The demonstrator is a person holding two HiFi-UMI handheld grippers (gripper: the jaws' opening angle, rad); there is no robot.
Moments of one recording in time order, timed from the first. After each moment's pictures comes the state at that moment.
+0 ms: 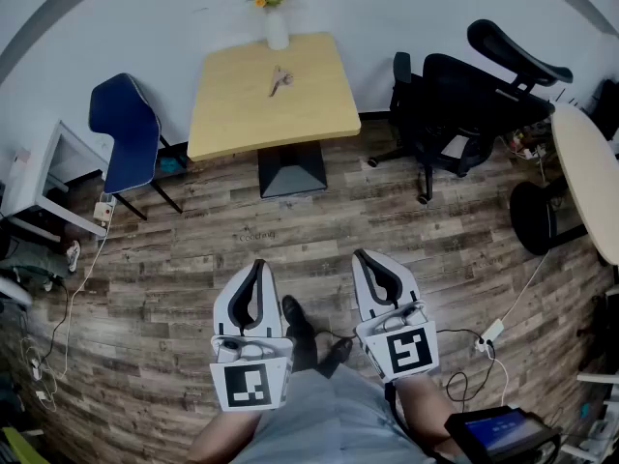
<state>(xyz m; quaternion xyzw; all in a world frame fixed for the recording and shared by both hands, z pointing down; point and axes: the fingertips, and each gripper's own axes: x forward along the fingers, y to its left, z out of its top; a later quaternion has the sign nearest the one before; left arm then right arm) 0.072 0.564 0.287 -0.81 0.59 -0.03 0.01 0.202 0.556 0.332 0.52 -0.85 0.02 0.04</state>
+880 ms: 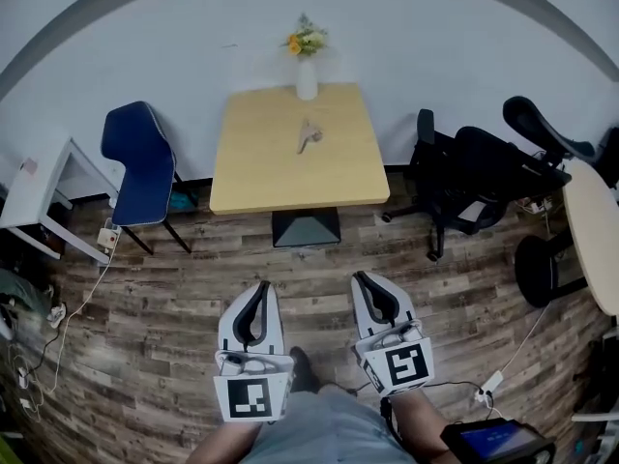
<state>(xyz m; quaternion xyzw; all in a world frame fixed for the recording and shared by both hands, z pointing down) -0.009 0.438 0.268 -0.80 0.60 0.00 0.01 0.122 0.419 0.313 0.51 -0.86 0.02 0.02</state>
